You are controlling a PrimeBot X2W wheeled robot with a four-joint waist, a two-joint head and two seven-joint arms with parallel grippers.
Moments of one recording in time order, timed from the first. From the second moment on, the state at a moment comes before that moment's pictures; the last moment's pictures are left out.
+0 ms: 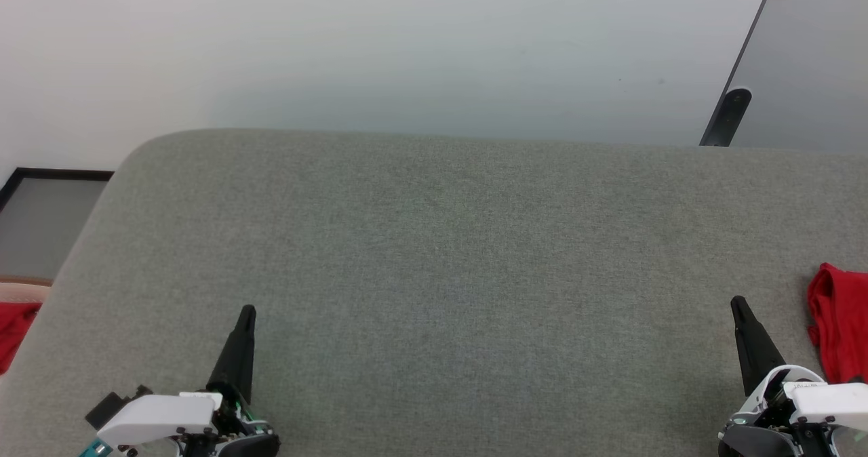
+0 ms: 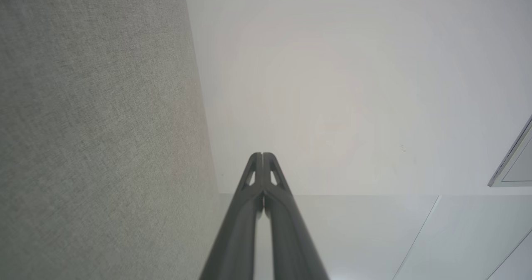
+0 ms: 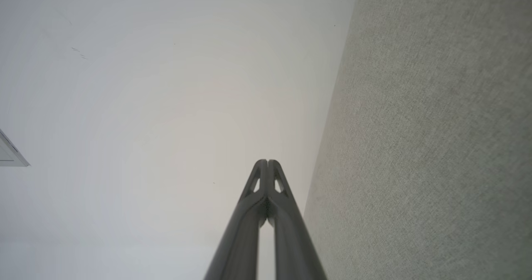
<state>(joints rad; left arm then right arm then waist) -0.10 0.05 0.11 0.25 -1.61 -0.13 0.12 -0.11 -0.05 -0.12 0.25 1.61 0.13 0.11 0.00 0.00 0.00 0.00</state>
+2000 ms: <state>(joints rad) -0.10 0.05 0.11 0.25 -1.61 -0.13 0.12 -0.11 -0.05 -0.12 0.25 1.61 0.13 0.11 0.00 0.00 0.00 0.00</state>
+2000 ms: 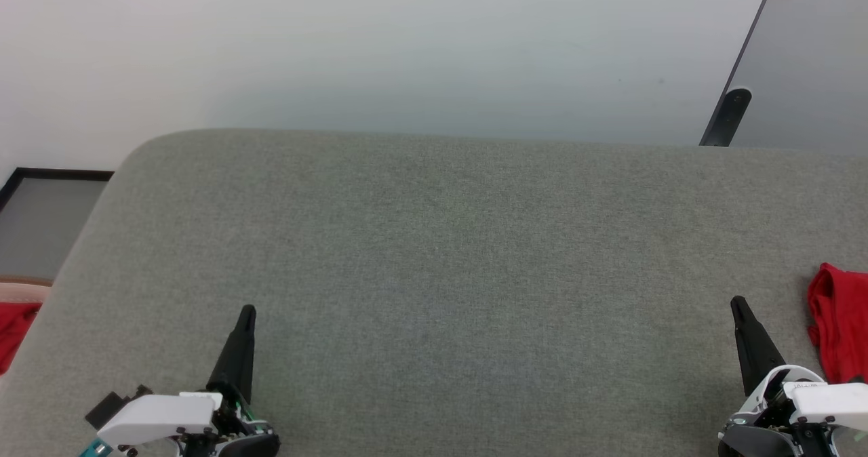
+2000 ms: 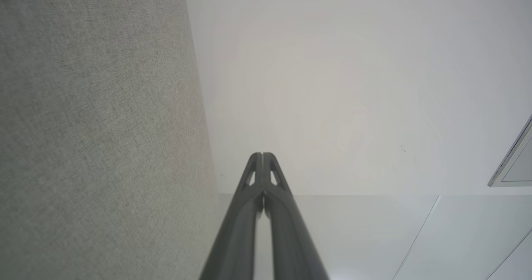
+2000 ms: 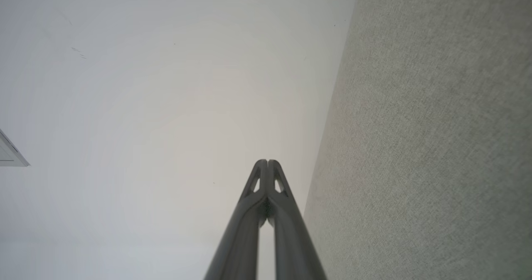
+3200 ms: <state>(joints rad) -0.10 0.05 0.11 0.25 -1.61 -0.13 0.12 -0.11 -0.05 -0.12 0.25 1.61 0.13 0.11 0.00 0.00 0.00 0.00</state>
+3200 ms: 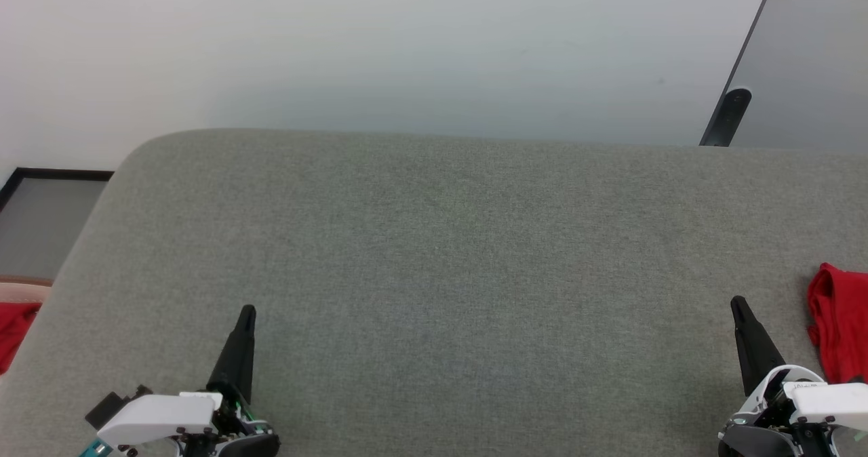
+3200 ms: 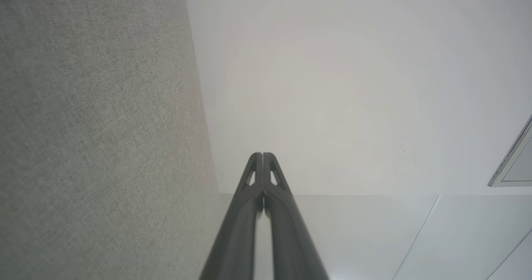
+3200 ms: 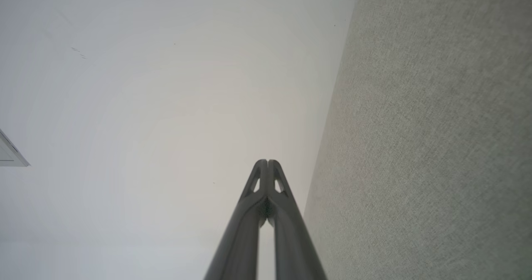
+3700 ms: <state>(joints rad) -0.10 0.05 0.11 0.25 -1.61 -0.13 0.12 -0.11 -0.05 -0.12 0.25 1.61 0.13 0.11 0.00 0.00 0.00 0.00</state>
